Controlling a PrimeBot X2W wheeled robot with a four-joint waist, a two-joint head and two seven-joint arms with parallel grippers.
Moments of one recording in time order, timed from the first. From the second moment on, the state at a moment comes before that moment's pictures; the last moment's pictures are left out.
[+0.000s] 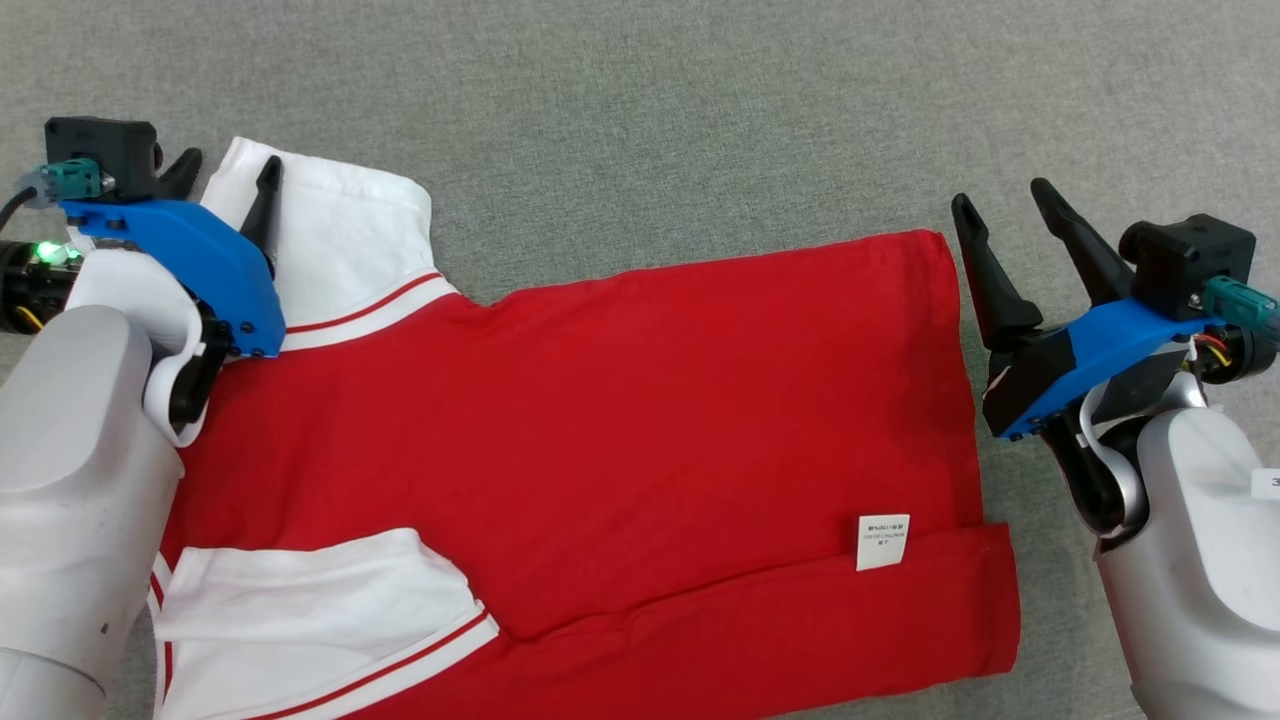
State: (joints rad) left arm -0.91 0.41 -0.55 0.87 -0.62 -0.13 0.07; right arm -0.55 -0.18 0.08 0.32 0.24 0.13 0.05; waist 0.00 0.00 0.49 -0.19
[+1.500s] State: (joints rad) left arm -0.91 0.37 -0.73 0.76 -0.74 -0.13 -0.15; right arm -0.63 -0.20 0.09 0.59 0.33 0.13 0.21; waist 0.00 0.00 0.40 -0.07
